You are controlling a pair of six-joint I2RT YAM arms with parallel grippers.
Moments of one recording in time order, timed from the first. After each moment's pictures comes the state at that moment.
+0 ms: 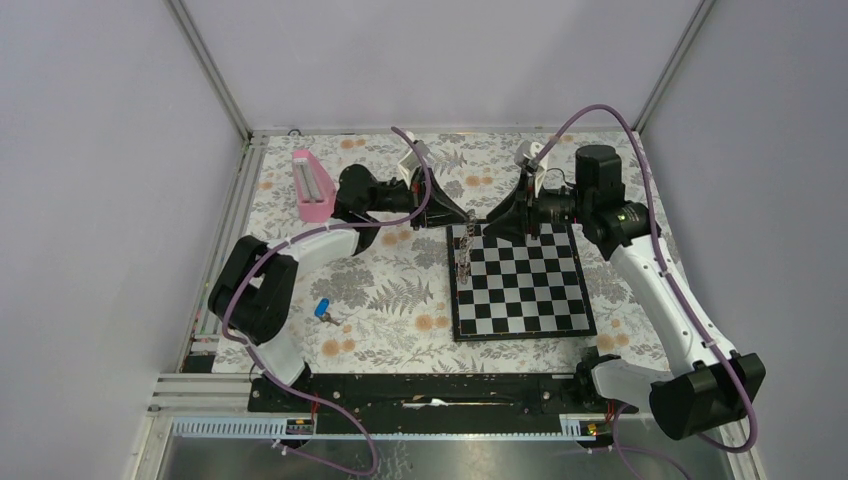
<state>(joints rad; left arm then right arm) -0.52 1.71 1.05 1.06 1.20 -0.75 0.28 1.17 1.18 -0.54 -1.04 -0.23</state>
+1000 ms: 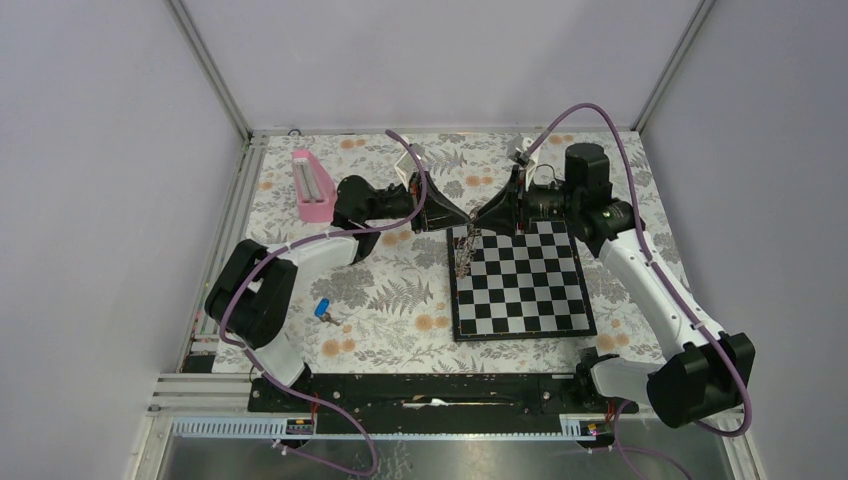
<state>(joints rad) -0.54 1.67 0.96 1.13 1.07 -0.87 0.30 1.24 1.13 -0.34 -1.02 -0.10</state>
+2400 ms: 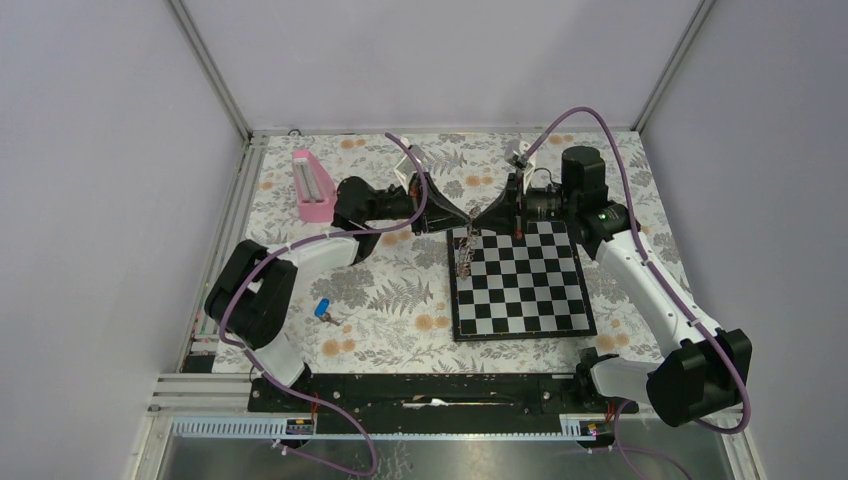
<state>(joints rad) -0.54 1.67 0.95 1.19 1.08 -0.86 0.31 1.25 1.10 -0.25 -1.08 -0.03</state>
